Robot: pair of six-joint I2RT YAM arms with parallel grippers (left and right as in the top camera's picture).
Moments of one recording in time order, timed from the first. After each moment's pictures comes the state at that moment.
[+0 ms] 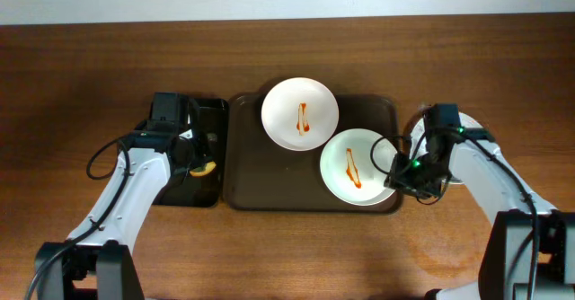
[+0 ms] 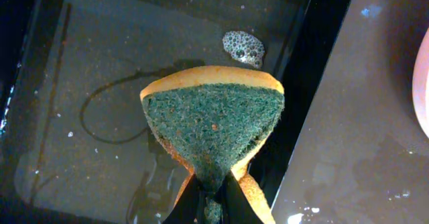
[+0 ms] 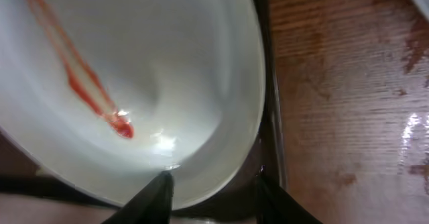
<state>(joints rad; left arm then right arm) -0.08 1.58 1.03 -0.66 0.01 -0.35 -0.04 1.64 0.96 -0.86 -0.30 0.25</state>
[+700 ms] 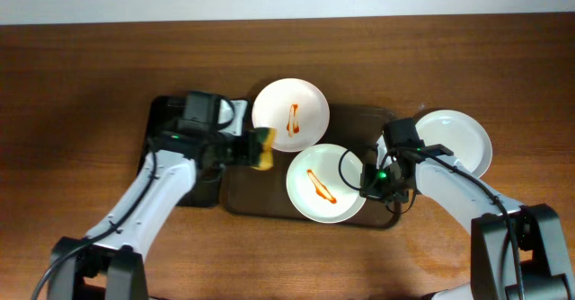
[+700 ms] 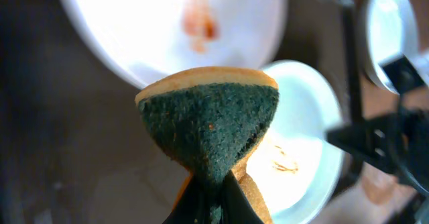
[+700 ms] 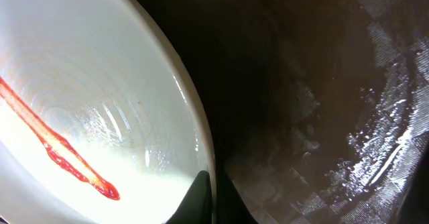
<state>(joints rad) -0.26 1.58 1.03 -0.50 0.46 -0.22 0.18 1.64 0.84 -0.62 -0.29 0.36</state>
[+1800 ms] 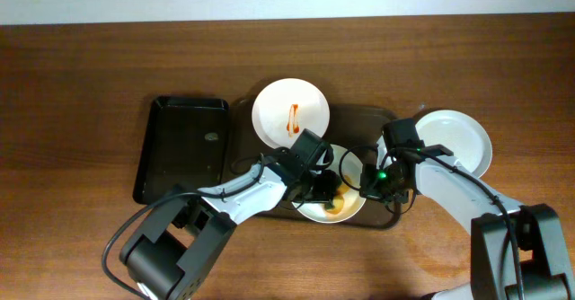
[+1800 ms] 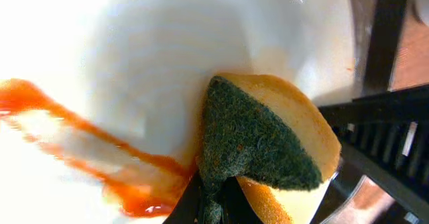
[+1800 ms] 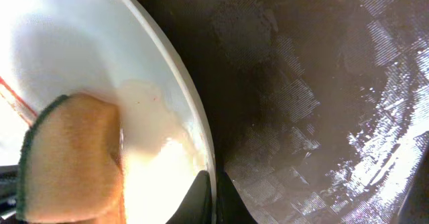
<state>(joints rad) -0.72 1.90 1.04 -0.24 0.36 -0.66 0.18 1.64 0.83 -0.62 -0.29 0.36</state>
